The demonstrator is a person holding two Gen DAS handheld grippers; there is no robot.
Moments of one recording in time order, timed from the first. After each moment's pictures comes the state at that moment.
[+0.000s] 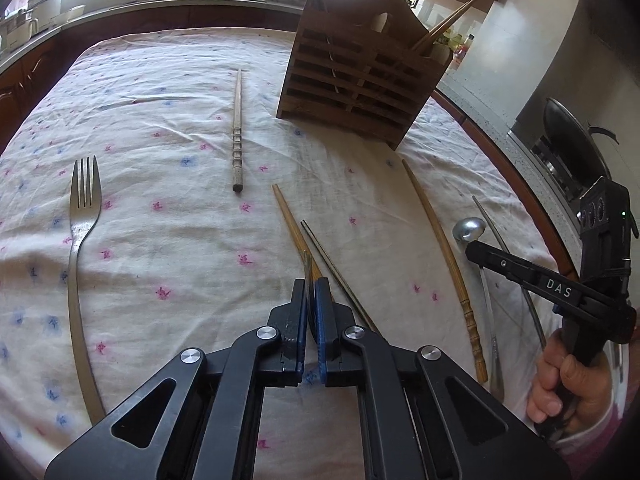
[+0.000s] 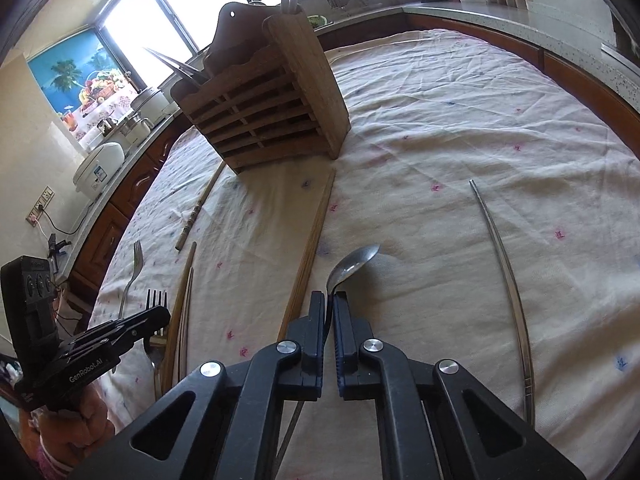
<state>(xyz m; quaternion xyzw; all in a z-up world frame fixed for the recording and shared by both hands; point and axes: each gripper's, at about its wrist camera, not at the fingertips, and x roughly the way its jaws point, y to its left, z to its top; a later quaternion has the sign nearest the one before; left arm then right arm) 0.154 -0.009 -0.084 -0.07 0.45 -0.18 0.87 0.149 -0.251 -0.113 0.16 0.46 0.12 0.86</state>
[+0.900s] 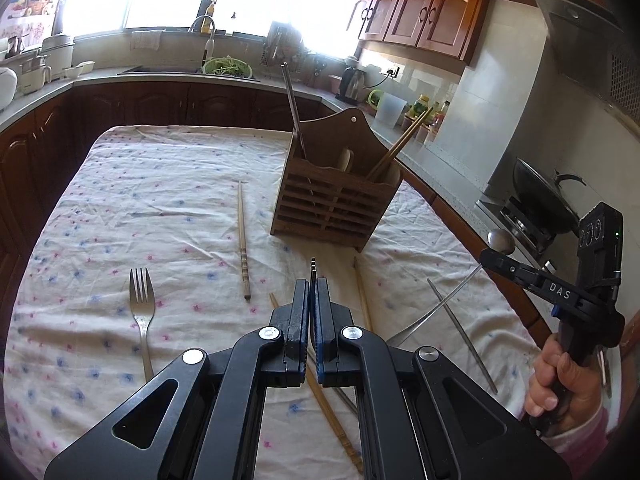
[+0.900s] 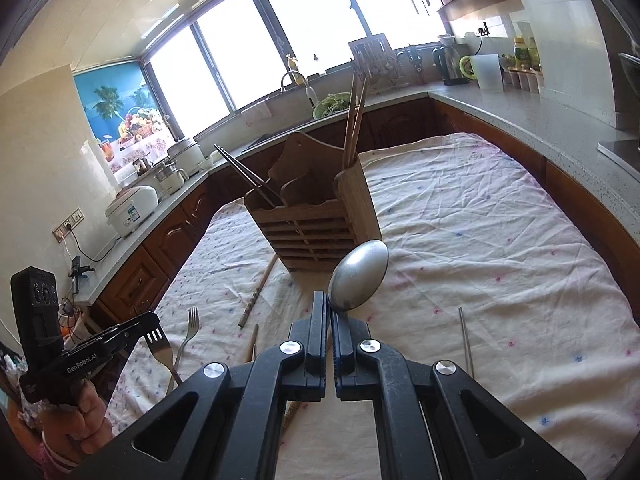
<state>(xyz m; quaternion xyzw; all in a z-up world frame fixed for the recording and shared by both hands) 0.127 0.019 0.013 -0.09 0.32 -0.18 0.92 0.133 -0.261 -0.011 0.15 0.34 0.14 0.92</state>
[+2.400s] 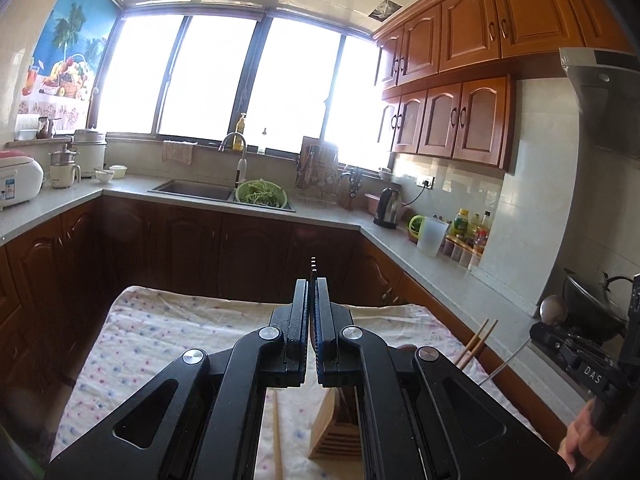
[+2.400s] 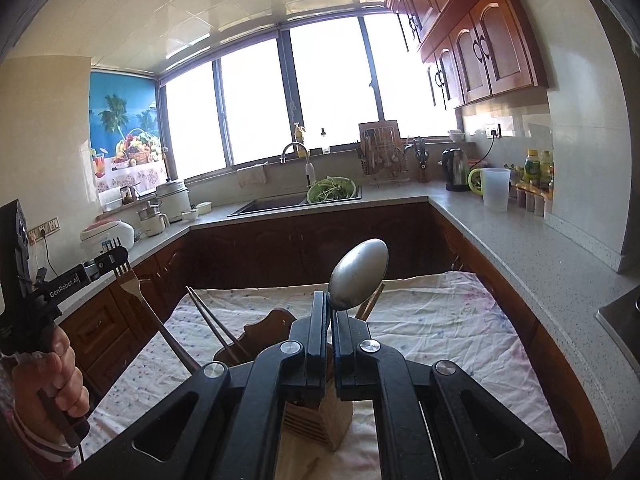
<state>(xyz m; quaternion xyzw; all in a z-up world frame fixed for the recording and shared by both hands) 0.267 0.022 0.133 -0.09 0.13 -0.09 0.98 0.241 -0.247 0.080 0.05 0.21 0.11 0.97</state>
